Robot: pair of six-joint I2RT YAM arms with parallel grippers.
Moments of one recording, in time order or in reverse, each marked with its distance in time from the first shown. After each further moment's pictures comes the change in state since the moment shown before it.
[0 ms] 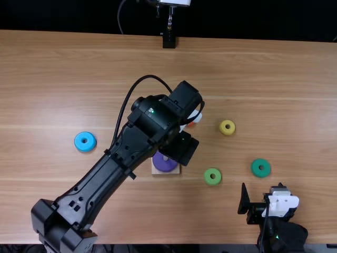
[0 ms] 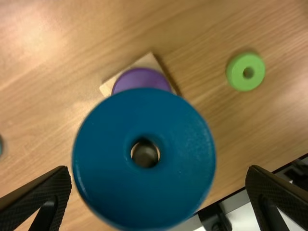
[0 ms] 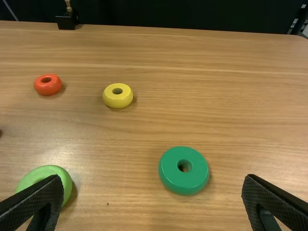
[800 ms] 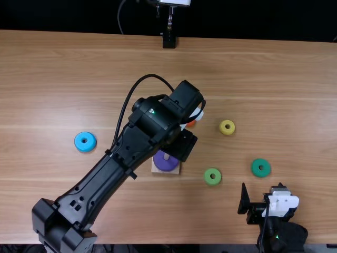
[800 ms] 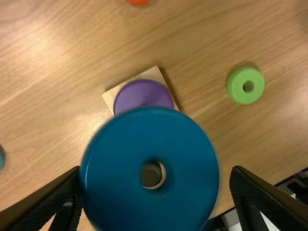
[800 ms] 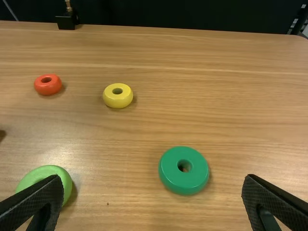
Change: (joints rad) left arm -0.008 -0.002 -0.035 0.053 -0.010 0.000; right arm 0.000 0.000 0.000 0.000 0.000 0.000
